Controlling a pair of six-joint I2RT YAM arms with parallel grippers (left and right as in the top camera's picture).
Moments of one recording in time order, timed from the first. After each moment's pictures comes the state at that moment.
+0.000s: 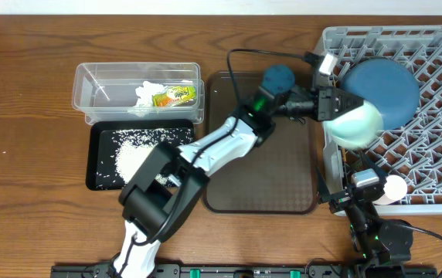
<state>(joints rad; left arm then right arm) -0.75 2.08 1.41 0.69 0.80 -1.01 0.08 0.01 0.01 -0.06 -0.21 -0.10</state>
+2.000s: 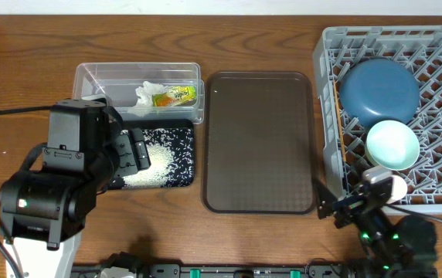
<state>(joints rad) -0.16 1.07 1.46 -1.37 -0.10 -0.33 0.08 0.19 0.46 -0.58 -0.33 0.12</state>
